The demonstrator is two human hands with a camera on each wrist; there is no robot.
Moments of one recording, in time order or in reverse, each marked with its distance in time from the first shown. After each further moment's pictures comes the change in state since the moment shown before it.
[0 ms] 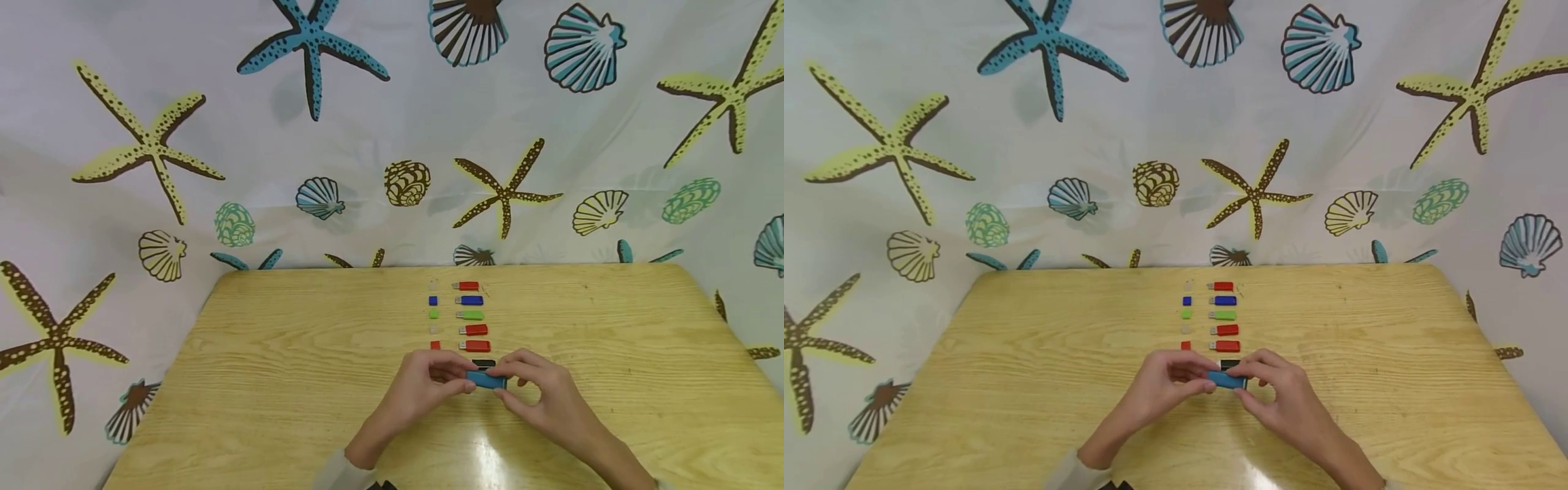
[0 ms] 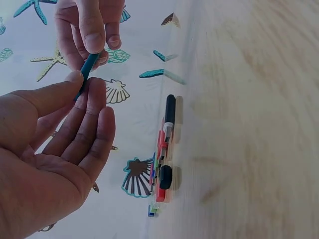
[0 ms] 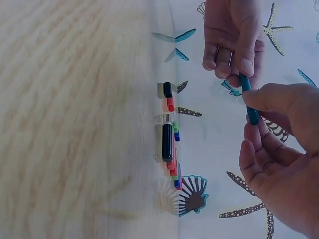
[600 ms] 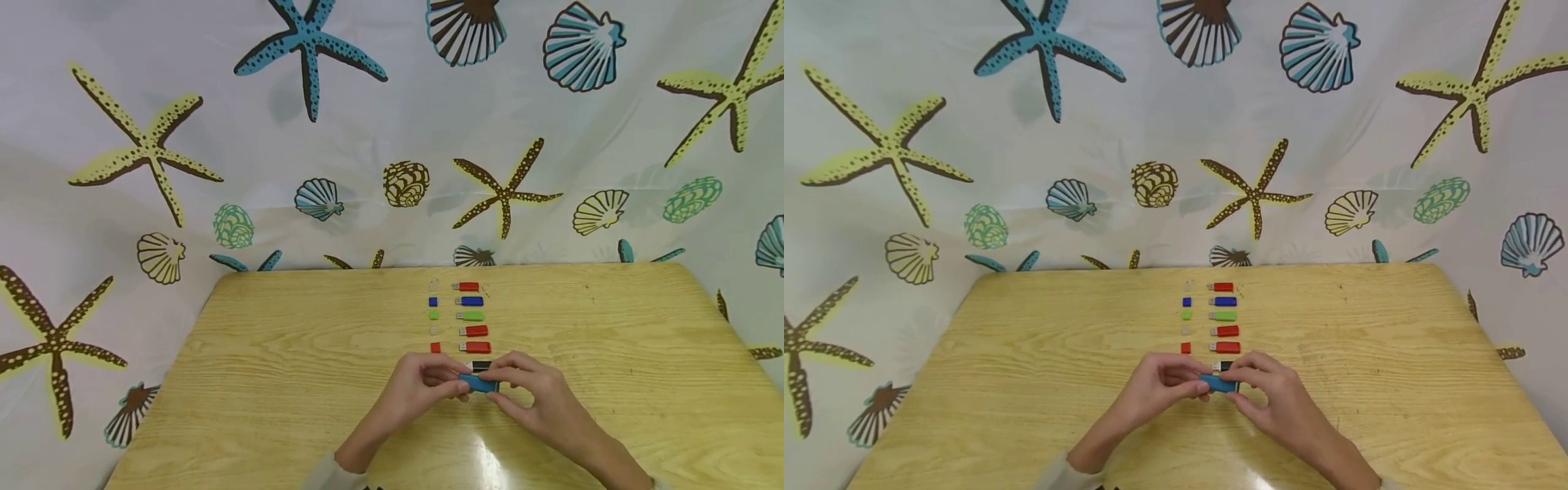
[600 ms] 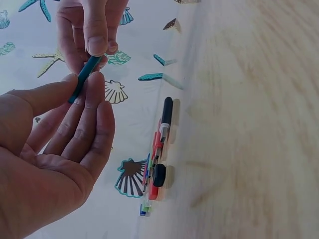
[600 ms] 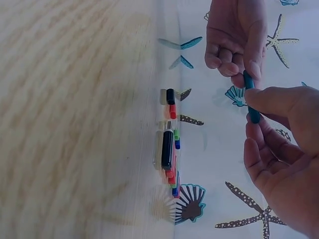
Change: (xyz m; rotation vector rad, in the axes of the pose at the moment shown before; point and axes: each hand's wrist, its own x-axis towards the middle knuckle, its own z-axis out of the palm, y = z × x) left_hand -0.006 -0.003 -0.009 -0.164 -0.050 -0.046; right_hand 0.004 -0.003 0.005 0.019 -0.026 -0.069
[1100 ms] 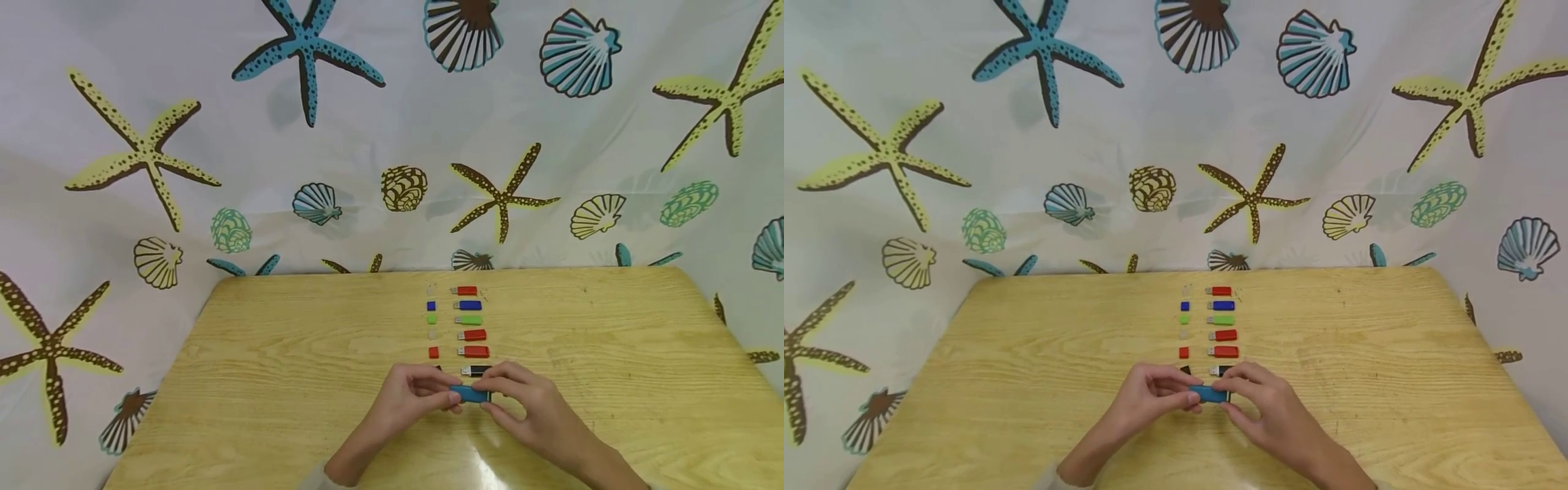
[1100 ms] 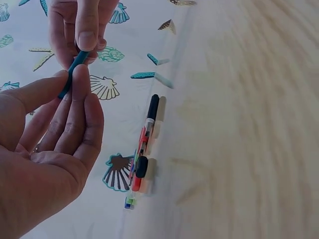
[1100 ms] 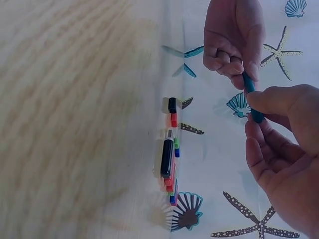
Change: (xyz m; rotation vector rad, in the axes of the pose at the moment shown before) left_hand -0.010 -0.010 -0.004 -0.165 0.021 -0.069; right_hand 0.000 -0.003 0.006 -0.008 -0.013 -0.071
